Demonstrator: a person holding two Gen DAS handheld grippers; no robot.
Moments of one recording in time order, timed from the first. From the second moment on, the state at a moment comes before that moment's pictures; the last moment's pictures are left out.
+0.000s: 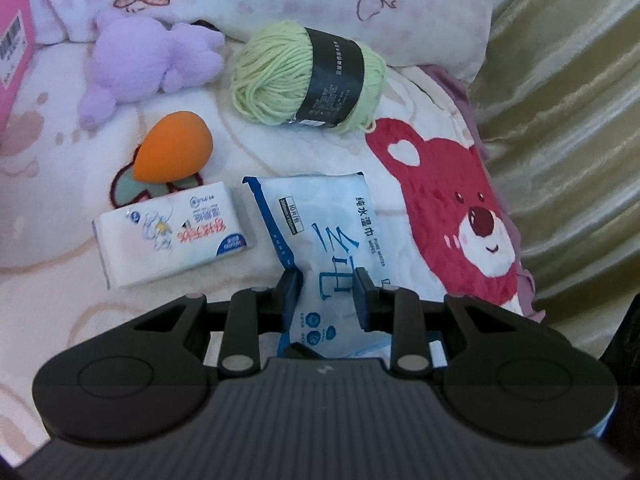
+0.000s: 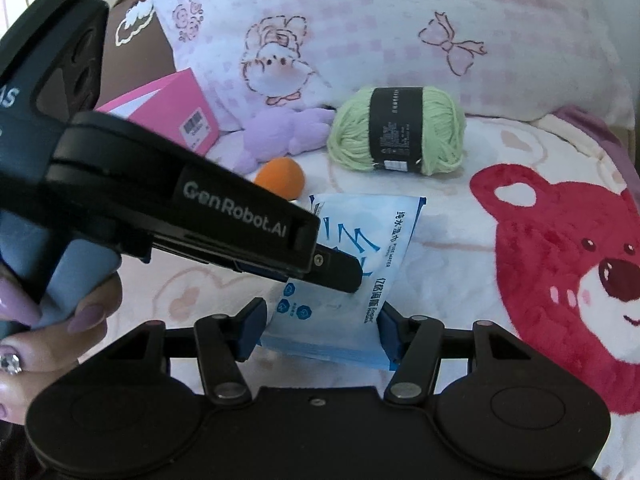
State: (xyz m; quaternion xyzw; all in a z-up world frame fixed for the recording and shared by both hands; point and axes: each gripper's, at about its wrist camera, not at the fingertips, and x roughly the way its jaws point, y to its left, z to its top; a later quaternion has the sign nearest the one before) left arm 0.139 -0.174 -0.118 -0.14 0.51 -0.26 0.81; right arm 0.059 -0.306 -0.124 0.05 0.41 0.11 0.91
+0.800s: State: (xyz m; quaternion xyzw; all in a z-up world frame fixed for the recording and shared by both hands) left arm 0.127 -0.125 -0.053 -0.10 0.59 -0.26 0.76; right arm 0.028 -0.272 -0.073 0.15 0.40 0.14 0.89
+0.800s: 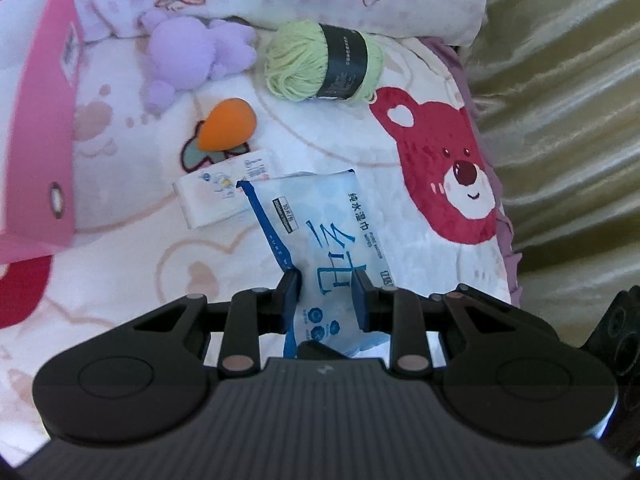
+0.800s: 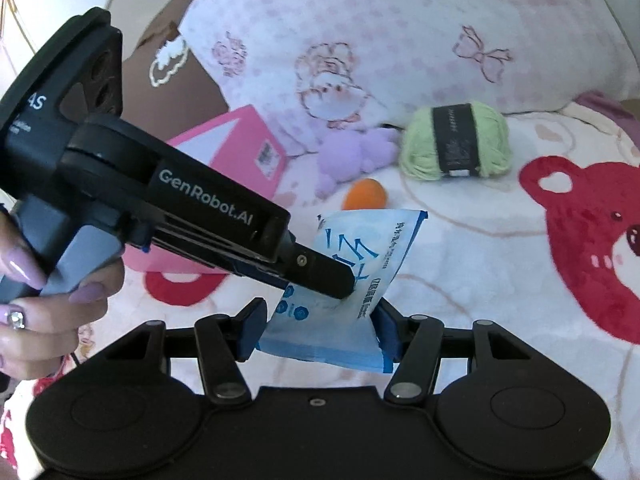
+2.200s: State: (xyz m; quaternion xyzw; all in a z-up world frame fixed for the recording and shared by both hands) left arm 0.033 0.055 0.067 -0.12 0.54 -0.18 0.82; right arm 0.009 -0.114 0.027 0.14 0.40 0.26 0.87
